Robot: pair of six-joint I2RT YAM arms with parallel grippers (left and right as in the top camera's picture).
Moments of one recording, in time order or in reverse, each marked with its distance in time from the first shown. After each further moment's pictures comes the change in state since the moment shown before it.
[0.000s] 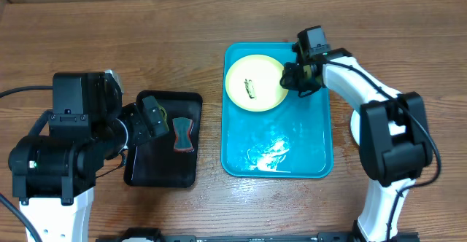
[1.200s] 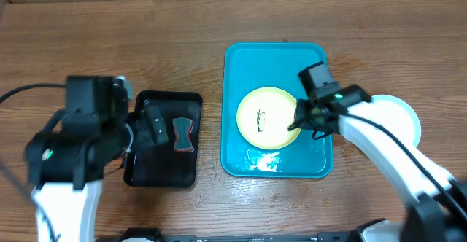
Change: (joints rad) left arm 0.000 0.008 -0.141 0.058 -0.051 0.137; right arm 0.146 -0.538 -0.341 -0.251 0.247 0.171
